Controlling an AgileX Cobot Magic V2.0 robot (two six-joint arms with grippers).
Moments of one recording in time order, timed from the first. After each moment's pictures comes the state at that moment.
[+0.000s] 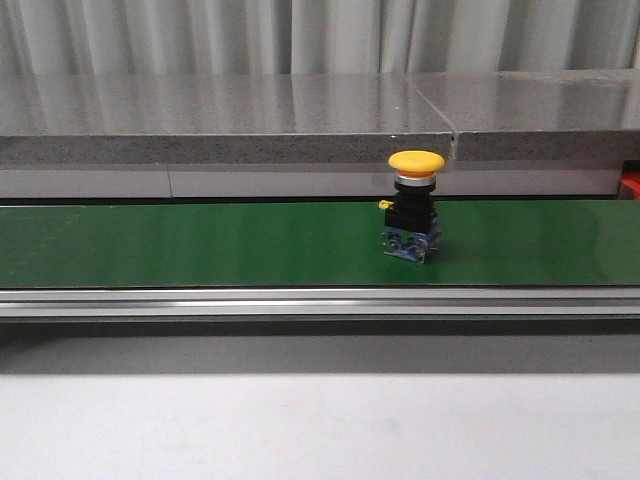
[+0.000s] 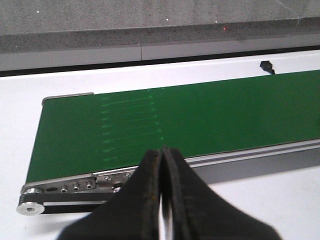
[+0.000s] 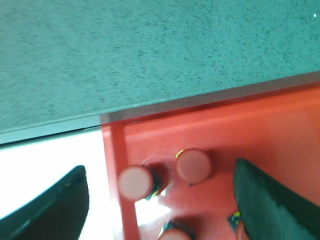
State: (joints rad) left arm -0.02 0.31 -0.41 -0.38 0.58 0.36; right arm -0.49 2.04 -2.16 0.32 1.09 -0.25
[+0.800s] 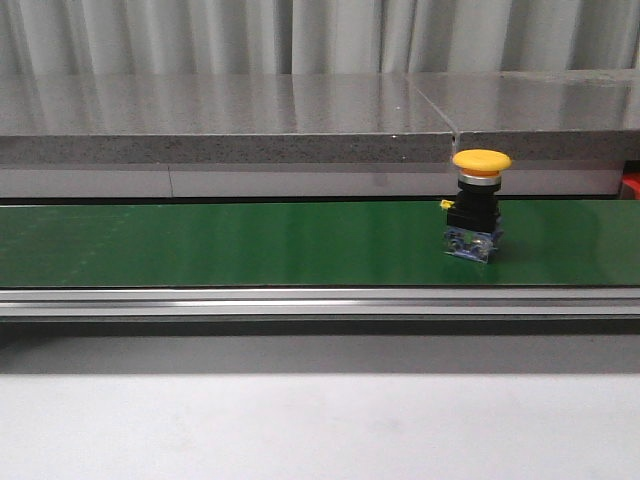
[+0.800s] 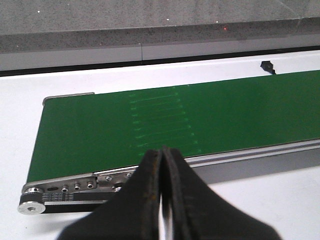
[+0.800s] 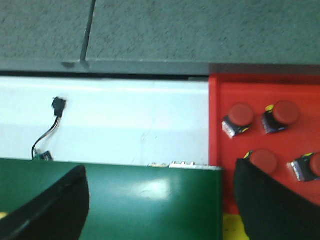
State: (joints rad) left arm -0.02 0.31 -0.41 -0.38 0.58 0.35; right arm -0.33 1.59 -1.85 0.35 1.26 -0.30
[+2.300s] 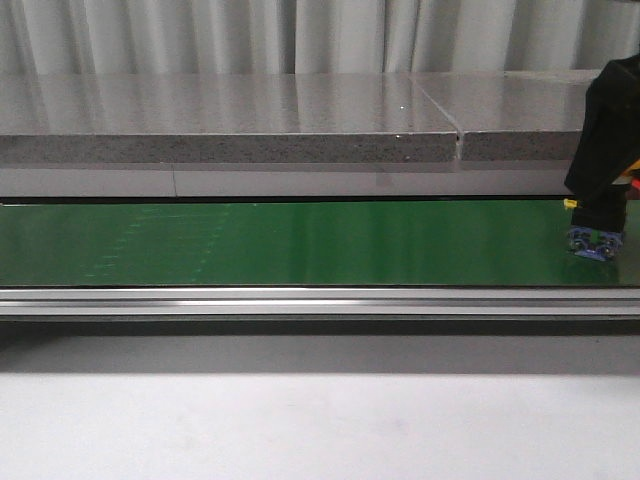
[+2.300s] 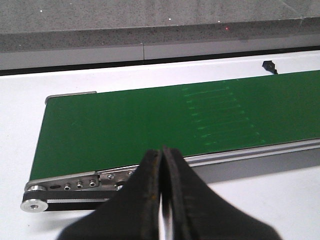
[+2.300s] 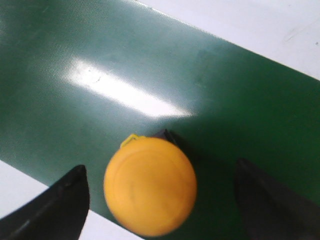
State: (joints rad) left arm -0.02 0.31 -0.41 -0.38 0.58 0.35; right arm 0.03 1.51 -1.05 0.36 0.77 -0.53
